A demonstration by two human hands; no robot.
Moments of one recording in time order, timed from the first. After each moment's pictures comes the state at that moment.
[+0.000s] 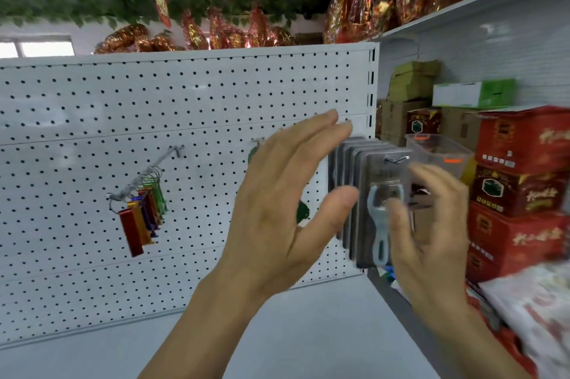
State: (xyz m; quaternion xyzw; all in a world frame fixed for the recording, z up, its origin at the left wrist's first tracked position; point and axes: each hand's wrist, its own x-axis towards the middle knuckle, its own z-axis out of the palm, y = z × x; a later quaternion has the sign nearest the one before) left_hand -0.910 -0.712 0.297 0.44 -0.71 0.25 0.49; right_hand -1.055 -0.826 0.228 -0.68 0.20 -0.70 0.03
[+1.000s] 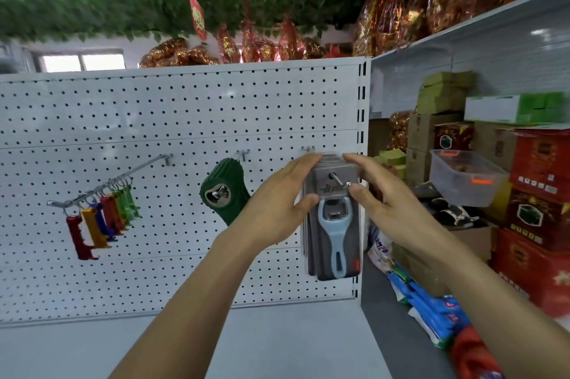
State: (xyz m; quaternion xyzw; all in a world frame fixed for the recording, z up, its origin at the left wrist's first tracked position) left_hand -0.924 -0.824 0.297 0.69 -0.65 0.10 0.29; right_hand -1.088 -0.951 0.275 -0.87 0.15 -0.39 0.25
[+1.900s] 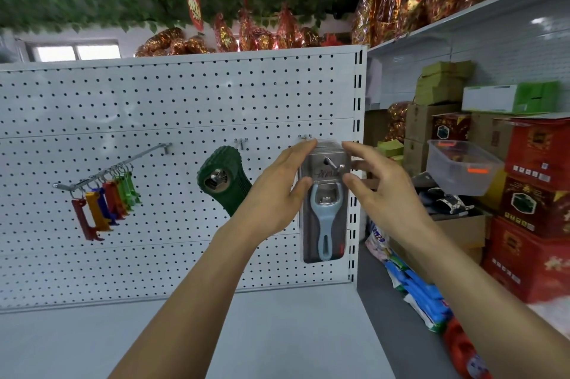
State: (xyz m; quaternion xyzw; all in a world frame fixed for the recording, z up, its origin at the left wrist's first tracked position) left_hand -0.932 -0.818 0.287 0.66 -0.64 0.09 0.38; right_hand -1.086 -0.933 0.270 -0.82 0.16 -0.50 0.25
